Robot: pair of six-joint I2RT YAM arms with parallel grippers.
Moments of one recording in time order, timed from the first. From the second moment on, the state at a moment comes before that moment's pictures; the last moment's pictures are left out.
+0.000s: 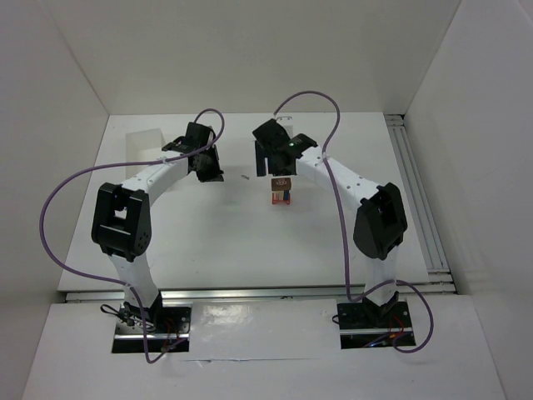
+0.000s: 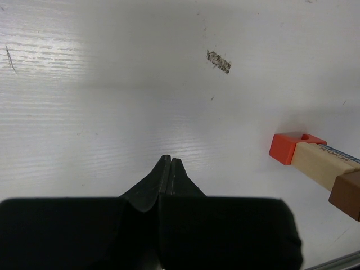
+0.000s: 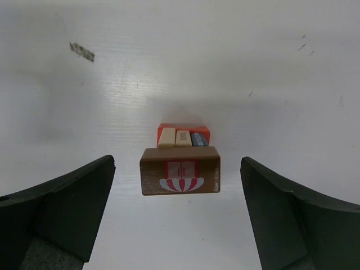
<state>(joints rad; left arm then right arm) -0.26 1.85 1.42 -0.53 0.10 -0.51 0.68 1.92 1.71 -0.78 0.42 0.52</state>
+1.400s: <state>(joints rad) -0.27 0.75 1.17 -0.73 -0.14 -0.40 0.16 1.36 1.12 -0.67 0.28 0.59</state>
